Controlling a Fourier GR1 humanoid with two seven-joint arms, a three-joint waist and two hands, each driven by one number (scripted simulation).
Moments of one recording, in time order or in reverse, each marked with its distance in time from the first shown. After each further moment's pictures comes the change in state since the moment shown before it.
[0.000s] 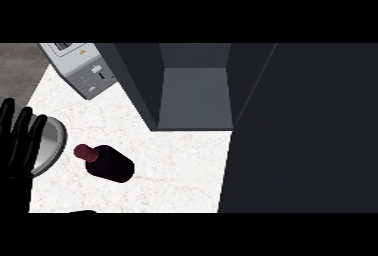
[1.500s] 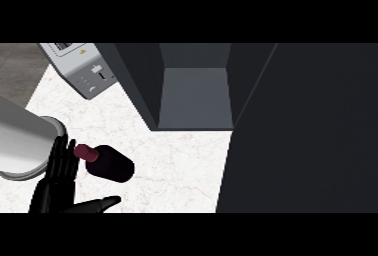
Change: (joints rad) left arm 0.176 -0.002 0.098 0.611 0.103 -0.178 -0.596; right arm -0.096 0.001 0.014 0.008 0.023 -0.032 0.040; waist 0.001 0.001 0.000
